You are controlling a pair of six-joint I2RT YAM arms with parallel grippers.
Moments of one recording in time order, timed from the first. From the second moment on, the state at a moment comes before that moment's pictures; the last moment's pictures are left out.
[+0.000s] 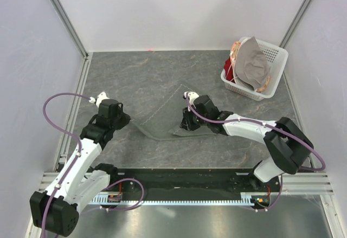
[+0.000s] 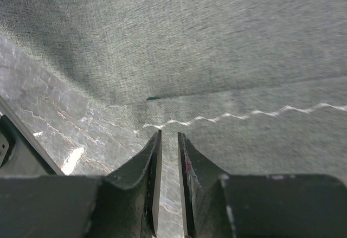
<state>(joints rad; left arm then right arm) -0.26 0.84 0.65 -0.52 -0.20 -0.81 0.75 1.52 0.80 0.04 -0.21 0.38</state>
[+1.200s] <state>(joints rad) -0.44 0.93 0.74 -0.44 -0.21 -0.79 0.89 1.75 0.90 0.05 -0.16 0.40</state>
